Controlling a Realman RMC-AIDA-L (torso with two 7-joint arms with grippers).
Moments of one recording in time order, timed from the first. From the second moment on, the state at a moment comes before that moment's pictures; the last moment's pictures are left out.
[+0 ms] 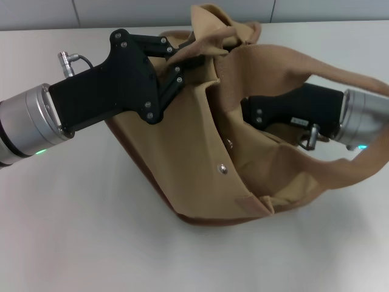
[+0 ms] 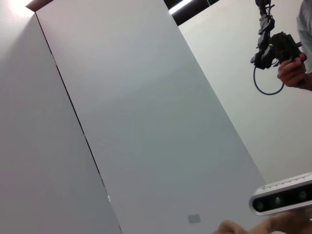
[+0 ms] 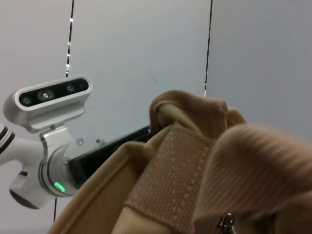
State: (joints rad) left arm -0.57 -2.08 0.95 0.38 1.34 1.76 -0.49; right arm 0.58 2.09 -1.06 -0.38 -1.38 -1.50 0.80
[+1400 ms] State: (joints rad) left arm -0.57 -2.08 0.95 0.38 1.27 1.74 -0.48; right arm 0.29 2.05 -1.08 -0.50 -1.51 -1.69 0.75
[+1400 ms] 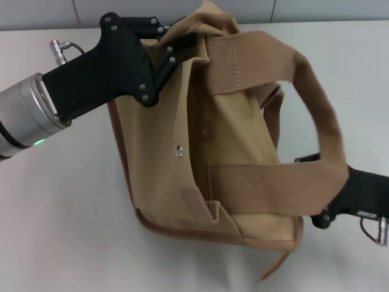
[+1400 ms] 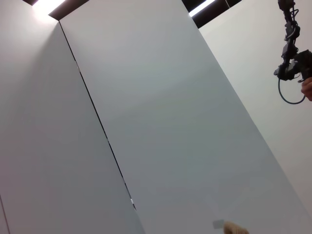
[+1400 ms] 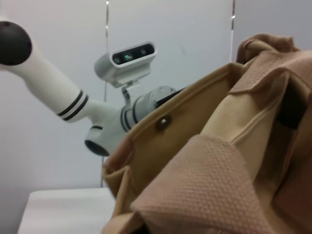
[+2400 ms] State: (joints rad) left arm -0.58 -2.08 0.96 0.38 1.24 1.73 -0.48; right arm 0.23 2.00 -0.82 -0.50 -1.62 -1.83 0.95
